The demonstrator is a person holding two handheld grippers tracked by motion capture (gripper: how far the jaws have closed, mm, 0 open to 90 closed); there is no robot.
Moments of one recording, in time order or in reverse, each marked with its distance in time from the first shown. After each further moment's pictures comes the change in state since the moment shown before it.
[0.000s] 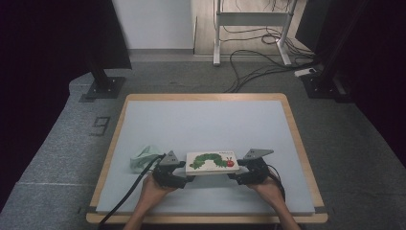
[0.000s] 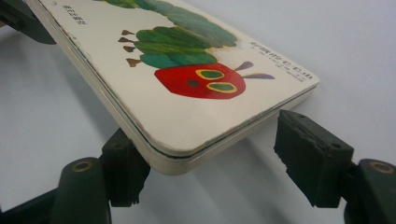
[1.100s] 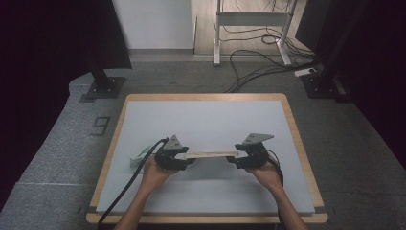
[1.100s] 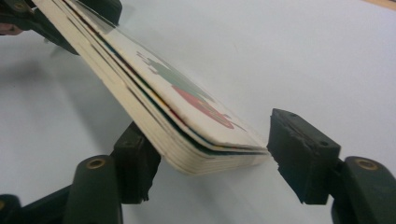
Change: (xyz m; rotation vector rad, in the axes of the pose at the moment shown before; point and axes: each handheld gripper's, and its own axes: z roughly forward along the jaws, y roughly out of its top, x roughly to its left) left arm 0.025 0.044 -0.001 -0.006 0.055 0.077; right arm -0.016 0.045 -0.008 -0.057 -0.034 -0.048
